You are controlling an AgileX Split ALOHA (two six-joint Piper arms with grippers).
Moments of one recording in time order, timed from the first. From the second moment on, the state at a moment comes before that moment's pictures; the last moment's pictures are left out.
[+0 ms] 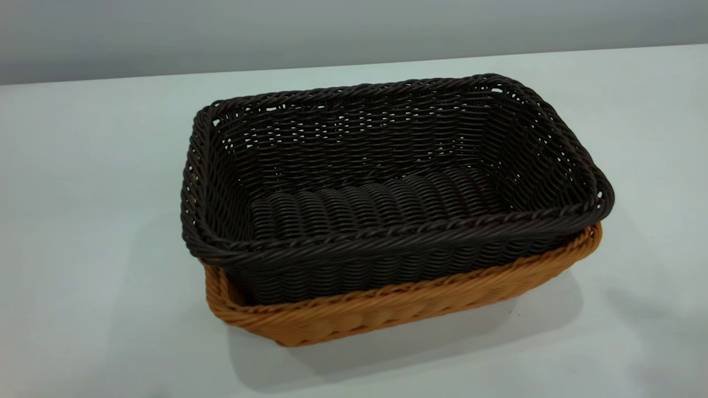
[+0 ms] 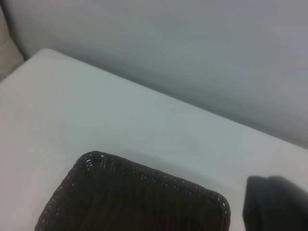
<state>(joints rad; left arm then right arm) -0.74 0.75 -1.04 0.13 0.90 0.11 0.26 1.00 -1.40 0.28 1.01 -0.23</state>
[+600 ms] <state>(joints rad) -0.74 0.53 -0.80 0.14 0.95 -0.04 0.26 0.30 -0.72 0.20 0.90 -0.26</state>
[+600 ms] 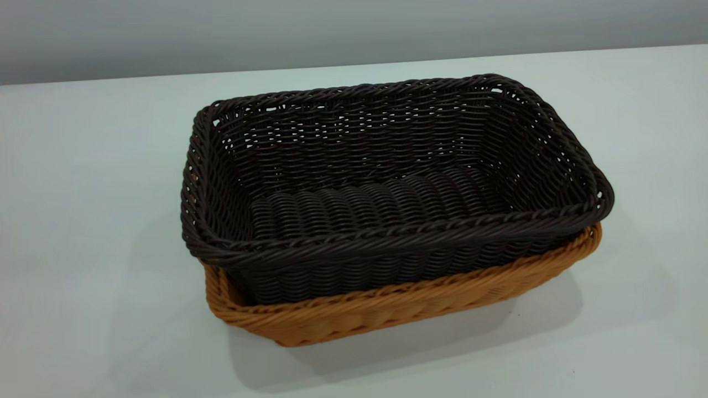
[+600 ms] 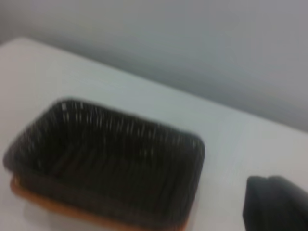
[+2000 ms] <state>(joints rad) -0.74 0.17 -0.68 0.08 1.21 -0.04 0.26 0.04 -0.48 0.18 1.06 -0.15</state>
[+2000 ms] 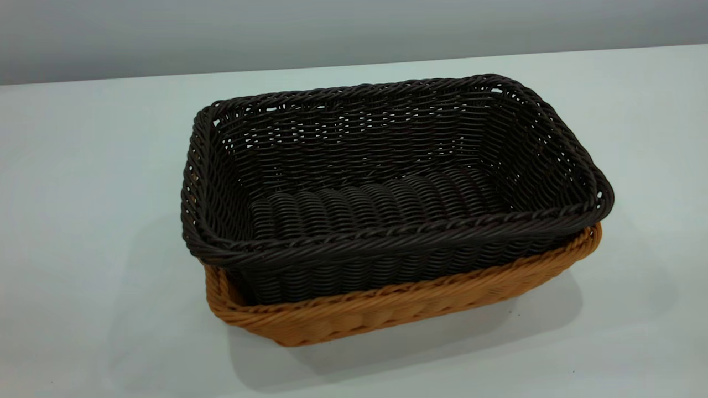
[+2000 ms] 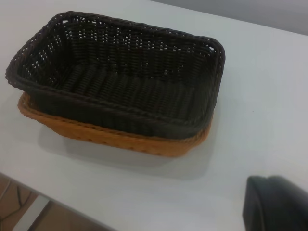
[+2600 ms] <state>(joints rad) -0.74 0.13 -0.45 -0.02 1.08 -0.05 0.26 0.04 -0.49 0.18 1.06 -0.15</state>
